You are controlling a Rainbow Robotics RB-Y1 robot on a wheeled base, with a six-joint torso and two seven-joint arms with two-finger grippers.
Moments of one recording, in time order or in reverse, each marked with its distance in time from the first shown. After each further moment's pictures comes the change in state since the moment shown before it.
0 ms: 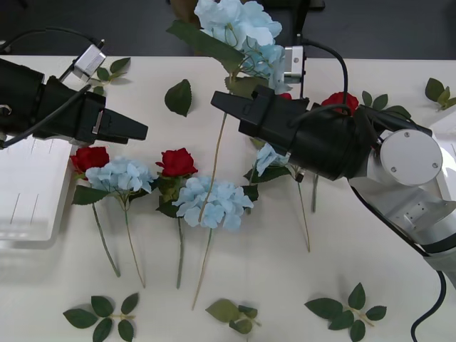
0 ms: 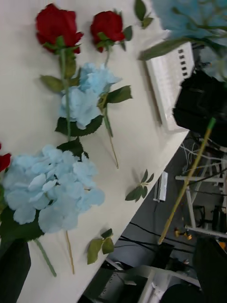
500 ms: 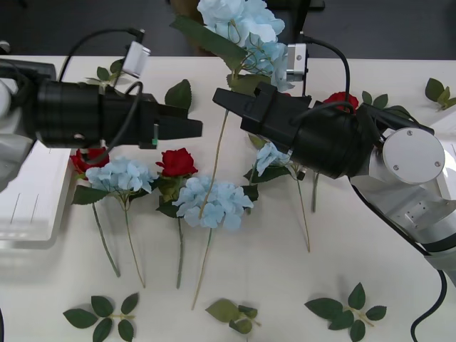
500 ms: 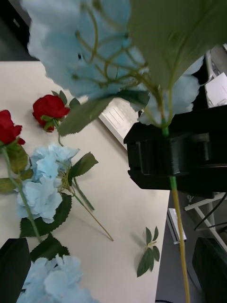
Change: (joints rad) right arm 0.000 0.000 -0.008 0.000 -0.009 -0.001 0.000; left arm 0.065 -0.082 -0.222 0.003 0.121 -0.456 -0.448
